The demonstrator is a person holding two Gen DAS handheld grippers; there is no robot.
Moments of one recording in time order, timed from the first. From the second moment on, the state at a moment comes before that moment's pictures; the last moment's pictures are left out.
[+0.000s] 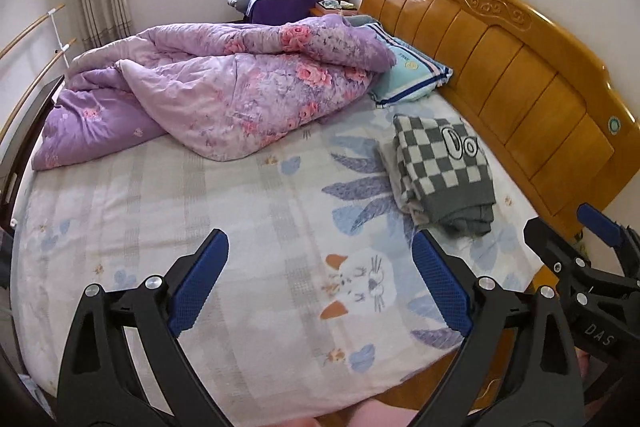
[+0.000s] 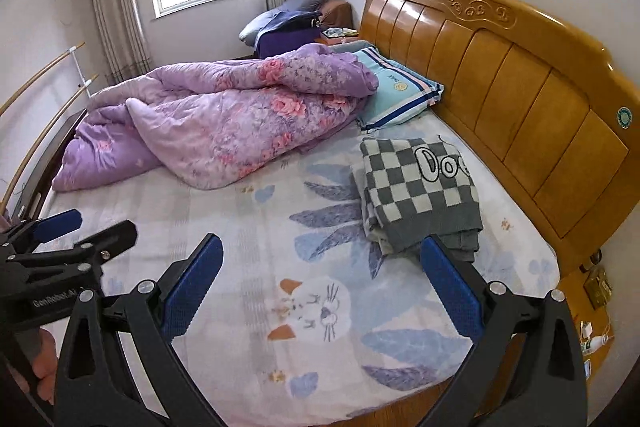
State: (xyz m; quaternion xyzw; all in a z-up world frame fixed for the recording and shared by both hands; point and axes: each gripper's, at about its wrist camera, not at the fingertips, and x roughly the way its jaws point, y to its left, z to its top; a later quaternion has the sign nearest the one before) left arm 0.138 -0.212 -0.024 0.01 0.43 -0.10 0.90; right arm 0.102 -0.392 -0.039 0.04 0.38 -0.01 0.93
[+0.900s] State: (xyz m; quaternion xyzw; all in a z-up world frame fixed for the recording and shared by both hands) left arm 0.139 -0.197 -0.041 0.03 0.43 -0.09 0.90; right arm 0.111 -0.368 -0.054 0.06 0.40 -0.01 0.91
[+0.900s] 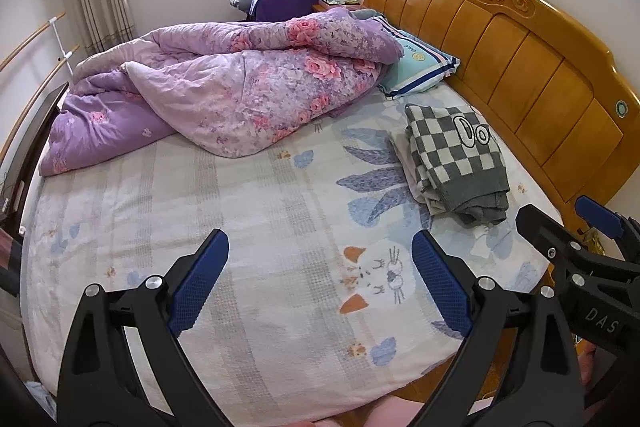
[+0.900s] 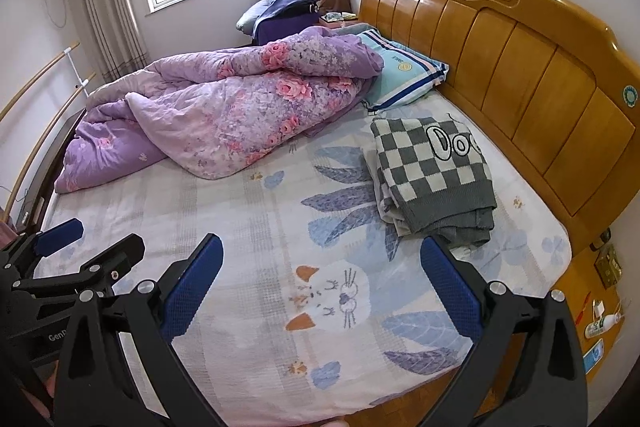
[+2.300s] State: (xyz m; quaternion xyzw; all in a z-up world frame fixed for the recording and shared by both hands) left arm 0.125 -0.197 -0.042 0.04 0.43 -0.09 0.90; right arm 0.095 -0.363 -0.051 0.06 0.41 -0.01 0.91
